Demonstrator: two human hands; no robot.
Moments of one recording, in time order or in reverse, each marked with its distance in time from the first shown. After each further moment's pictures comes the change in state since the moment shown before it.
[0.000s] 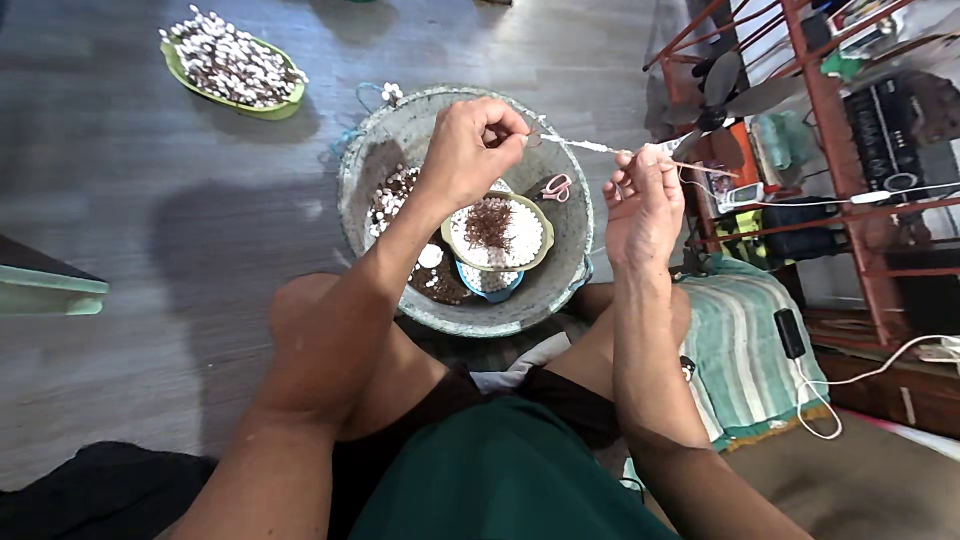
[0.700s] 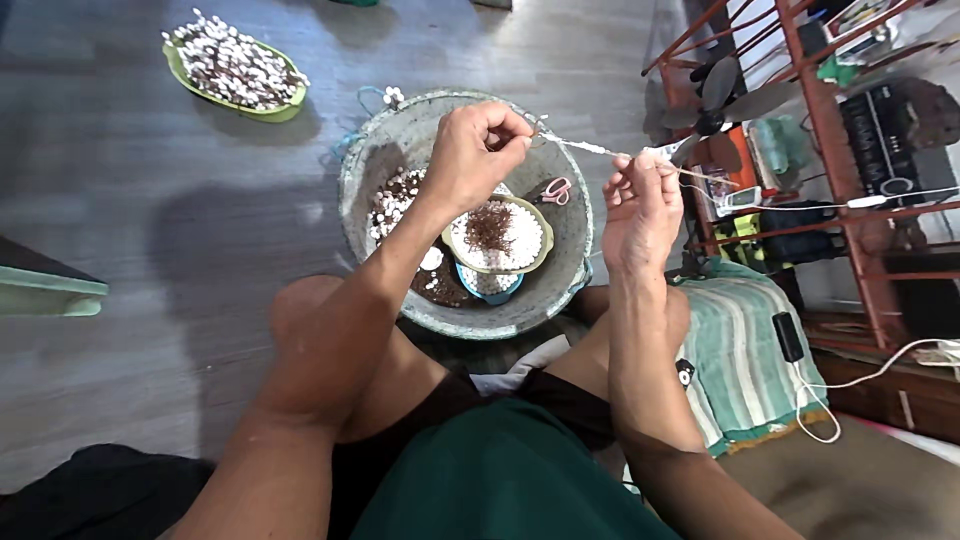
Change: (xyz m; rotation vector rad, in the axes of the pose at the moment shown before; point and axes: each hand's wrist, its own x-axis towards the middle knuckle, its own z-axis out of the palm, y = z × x) left_hand -0.001 0.000 0.004 -0.094 0.045 0.027; right_hand -0.010 -0.003 0.007 -0.052 0.010 -0.018
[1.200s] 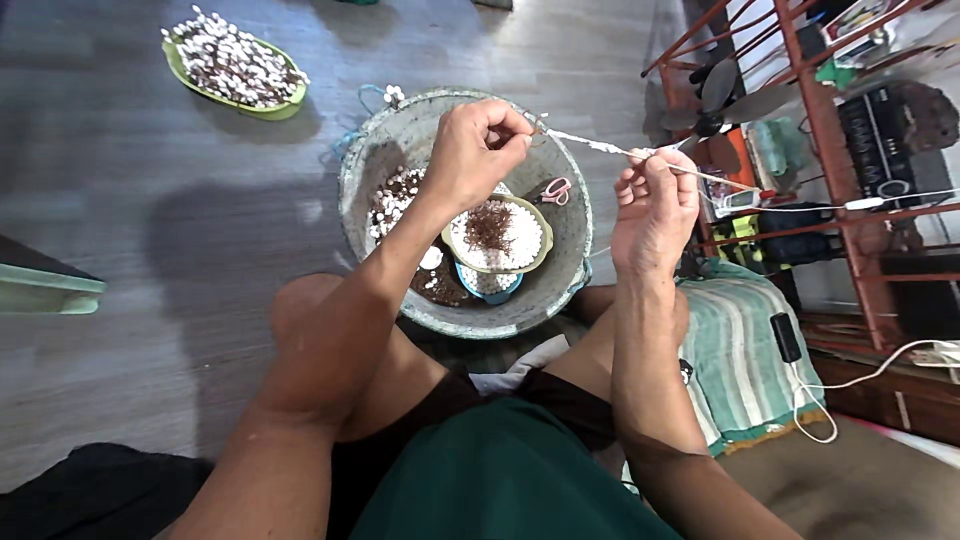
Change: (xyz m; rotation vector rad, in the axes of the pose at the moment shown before) left_hand 0.000 0.001 -0.001 -0.003 0.003 -0.005; right_hand 0.002 -0.008 -0.003 -0.005 -0.035 -0.089
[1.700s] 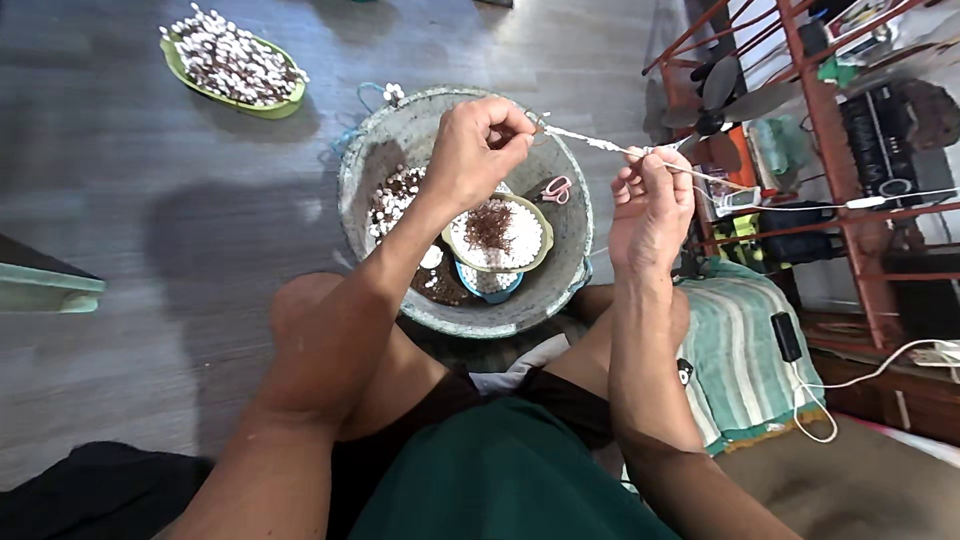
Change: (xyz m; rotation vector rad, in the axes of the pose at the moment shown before) left_hand 0.000 -0.001 0.001 -0.022 -0.012 0.024; right_hand 0.000 0.004 0.000 0.012 0.008 0.029
